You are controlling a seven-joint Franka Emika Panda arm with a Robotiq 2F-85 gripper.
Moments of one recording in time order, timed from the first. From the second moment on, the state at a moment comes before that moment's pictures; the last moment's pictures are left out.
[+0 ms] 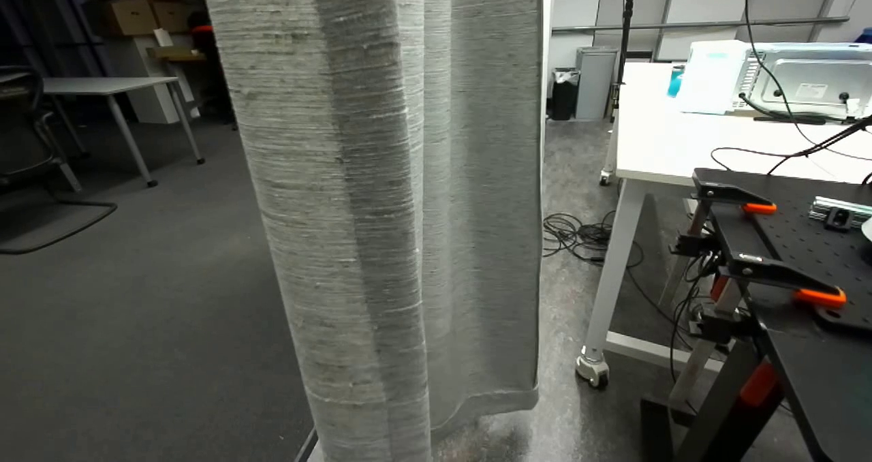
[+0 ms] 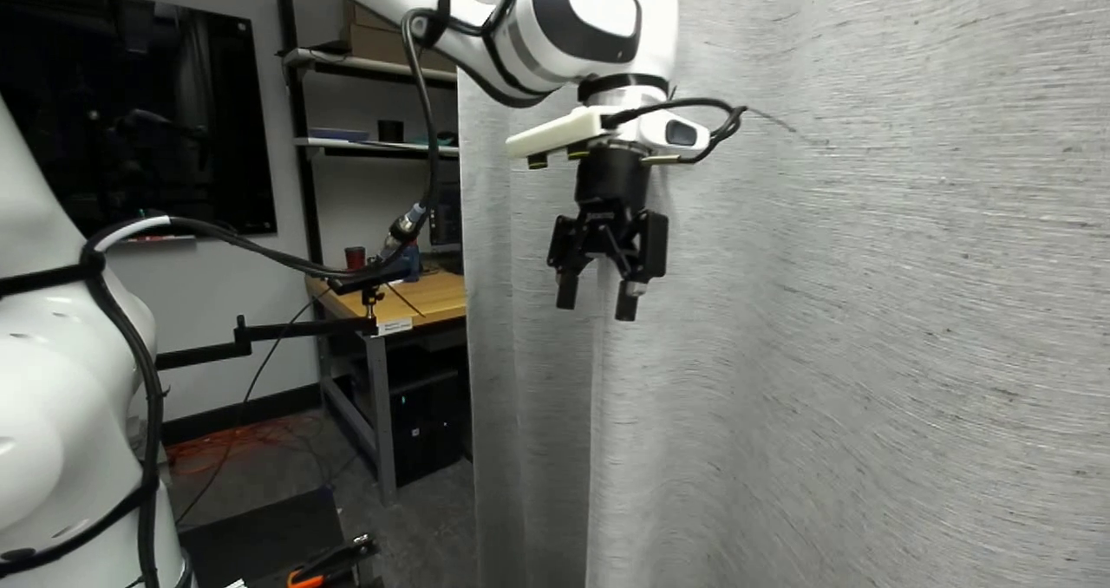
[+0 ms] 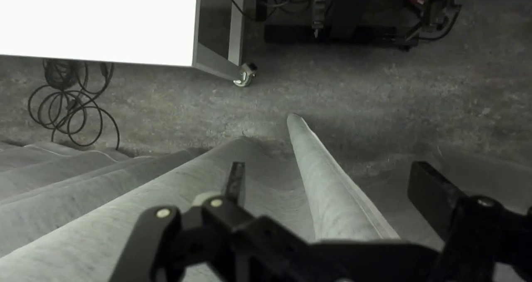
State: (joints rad) arm -0.07 -0.20 -0.02 -2.08 -0.20 1.66 -0.10
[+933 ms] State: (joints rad) arm 0.09 -0.28 0.10 -2.22 -0.19 1.81 -0.18
